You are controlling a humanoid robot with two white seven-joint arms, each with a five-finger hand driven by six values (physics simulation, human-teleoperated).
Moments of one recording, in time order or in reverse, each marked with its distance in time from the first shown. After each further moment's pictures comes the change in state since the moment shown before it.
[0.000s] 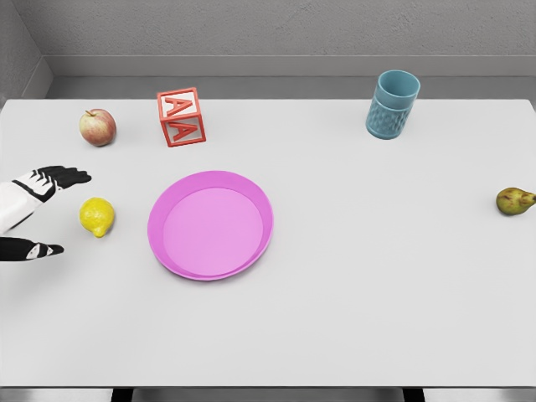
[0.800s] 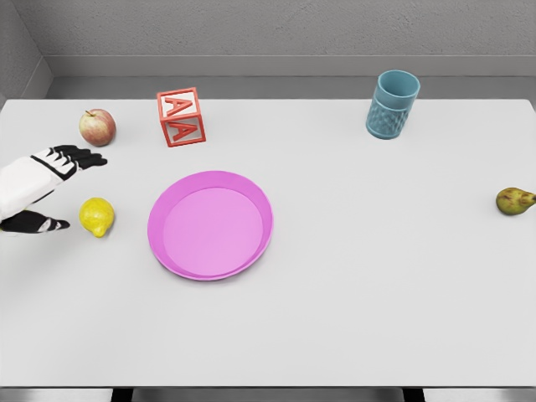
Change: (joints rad) left arm -0.248 -0.044 -0.109 0.080 -0.182 0.000 -0.099; right arm 0.000 0.000 0.001 0.002 0.000 0.000 0.000
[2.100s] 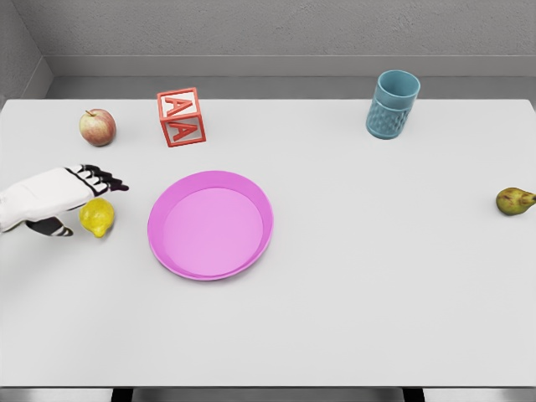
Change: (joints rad) left arm -0.161 -0.024 -0.151 0.097 -0.266 -0.001 -0.160; right arm 0.000 0.000 0.000 0.000 0.000 0.000 0.000
